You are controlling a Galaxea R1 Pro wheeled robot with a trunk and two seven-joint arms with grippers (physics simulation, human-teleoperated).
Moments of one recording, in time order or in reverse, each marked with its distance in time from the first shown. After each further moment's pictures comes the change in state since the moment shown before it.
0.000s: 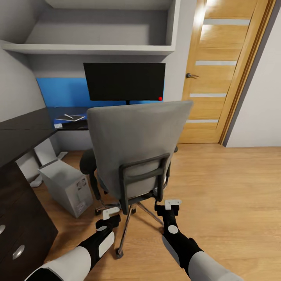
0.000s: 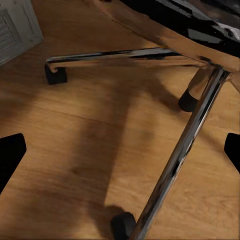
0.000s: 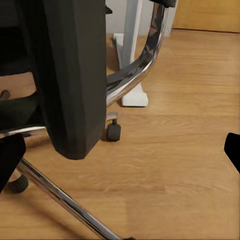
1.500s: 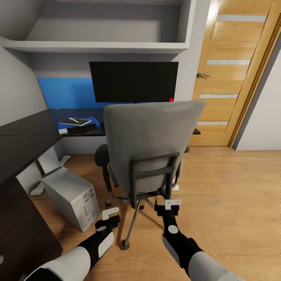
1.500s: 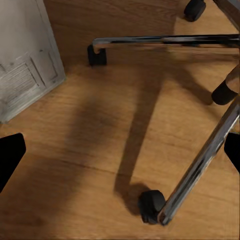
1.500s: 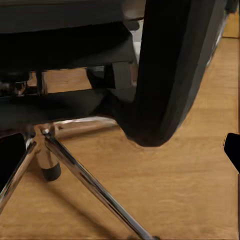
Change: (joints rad) left arm 0.000 0.003 0.002 0.005 -0.002 0.004 -0.005; right arm 0.000 0.000 0.000 0.000 0.000 0.000 0.000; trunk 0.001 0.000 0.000
